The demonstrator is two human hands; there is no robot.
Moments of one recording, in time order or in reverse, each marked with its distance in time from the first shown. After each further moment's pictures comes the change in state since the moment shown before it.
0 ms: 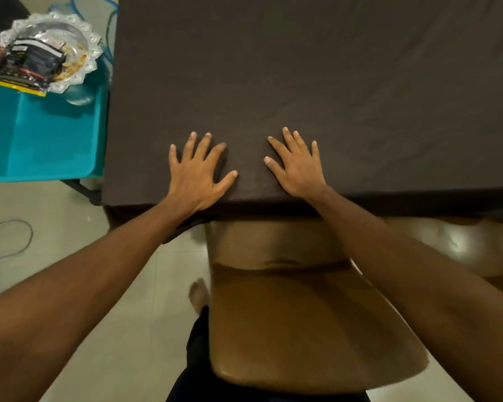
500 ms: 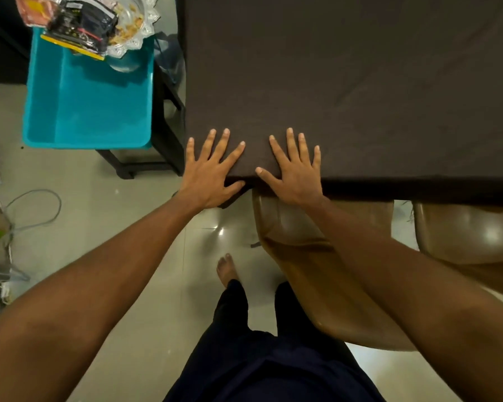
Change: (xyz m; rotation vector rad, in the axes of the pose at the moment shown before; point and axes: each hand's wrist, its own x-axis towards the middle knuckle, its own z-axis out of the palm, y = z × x) left_hand -0.068 -0.141 0.020 0.135 -0.102 0.116; right_hand -0.027 -0.170 0.060 -0.078 -0.038 0.031
